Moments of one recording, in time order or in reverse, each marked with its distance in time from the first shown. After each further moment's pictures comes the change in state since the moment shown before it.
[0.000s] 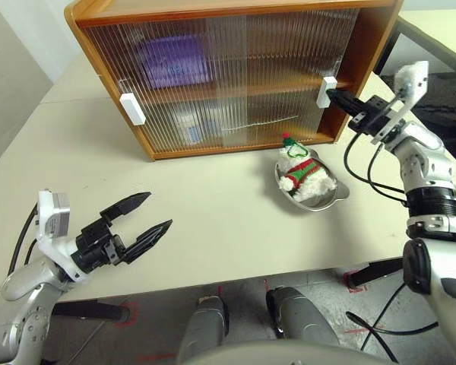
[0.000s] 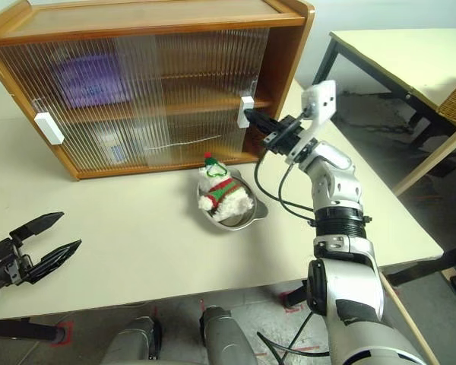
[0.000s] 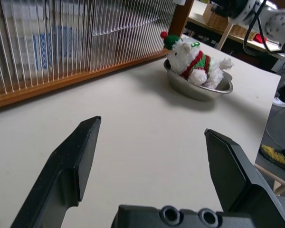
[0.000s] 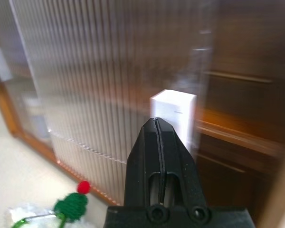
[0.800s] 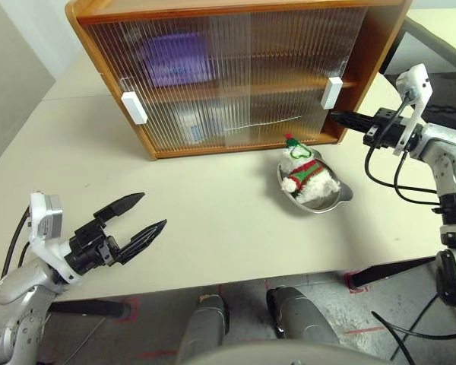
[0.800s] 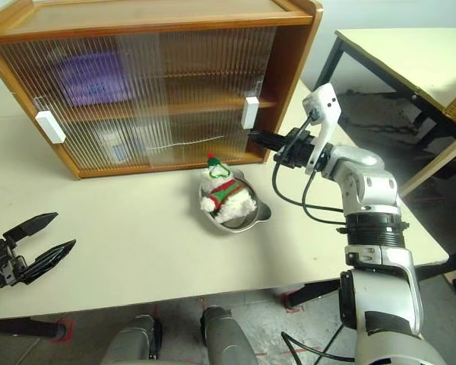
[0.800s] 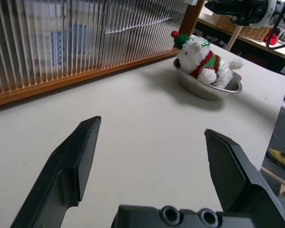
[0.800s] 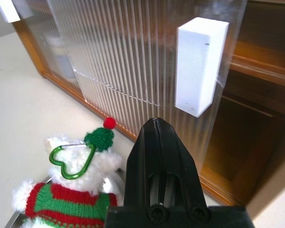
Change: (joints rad) left arm -0.006 -0.001 0.030 0.016 0.000 -0.002 -0.013; right arm 0.094 -0.180 0.050 -0.155 0.014 0.289 0.095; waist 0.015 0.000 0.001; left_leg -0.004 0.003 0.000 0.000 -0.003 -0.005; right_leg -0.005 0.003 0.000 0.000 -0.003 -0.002
